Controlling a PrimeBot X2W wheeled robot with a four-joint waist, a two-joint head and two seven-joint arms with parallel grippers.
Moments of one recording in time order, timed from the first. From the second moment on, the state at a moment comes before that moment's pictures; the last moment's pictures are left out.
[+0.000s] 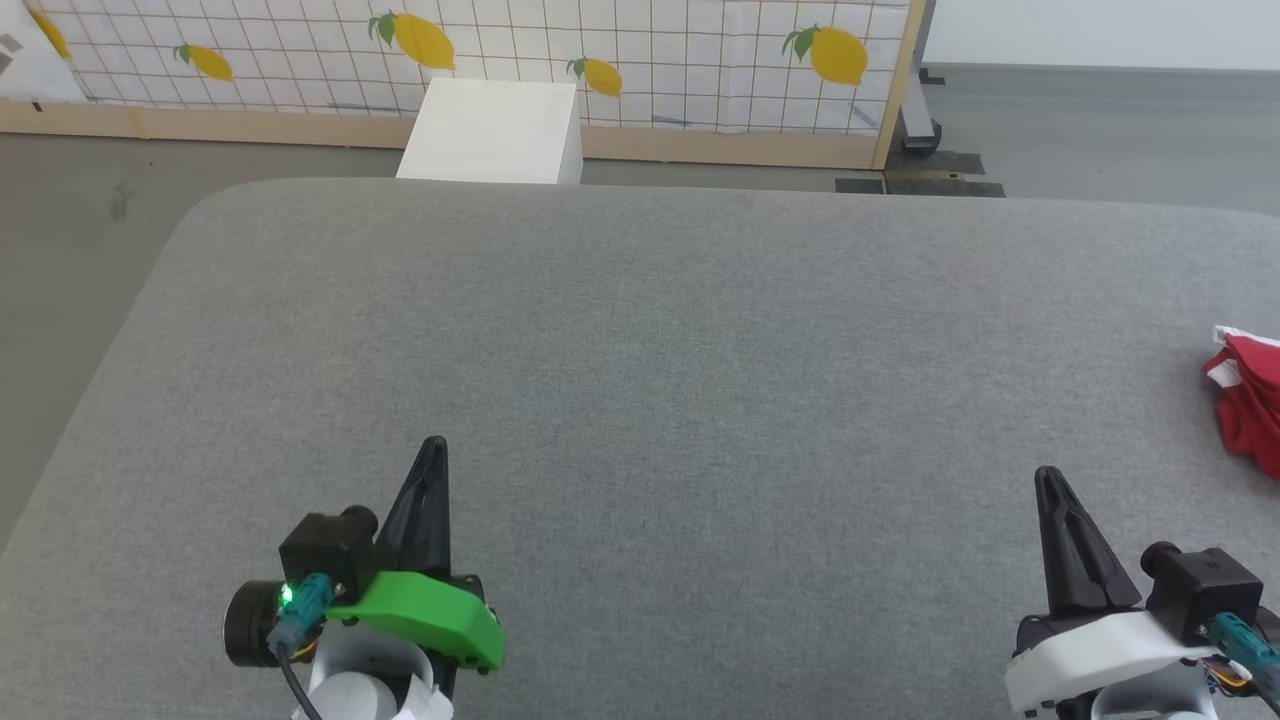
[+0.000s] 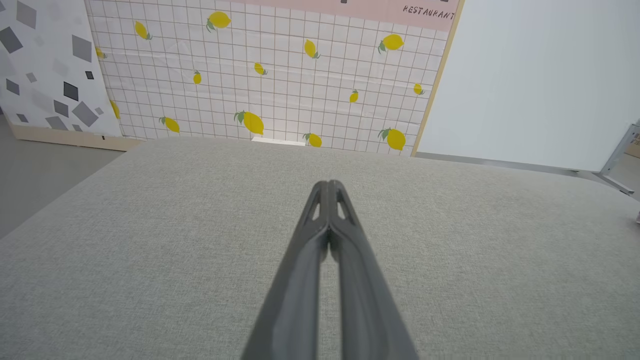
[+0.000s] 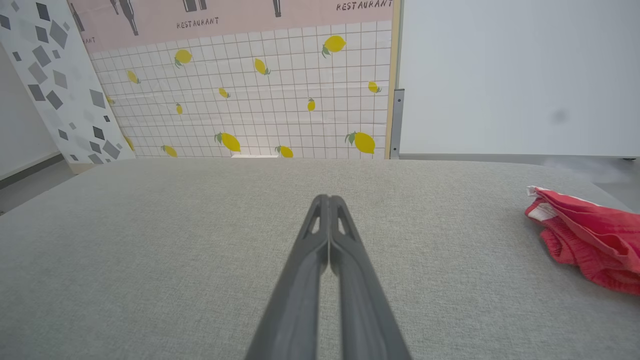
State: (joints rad) left arm -0.06 0.05 -0.11 0.12 -0.20 -0.03 -0.18; right arm 0.05 -0.05 -0.07 0.08 0.11 0.13 -0.17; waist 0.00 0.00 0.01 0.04
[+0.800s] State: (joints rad) left arm -0.05 0.05 -0.08 0.09 -0.15 -0.02 -0.13; right arm 0.04 -0.05 -0.05 0.06 0.08 0.13 -0.13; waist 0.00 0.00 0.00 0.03
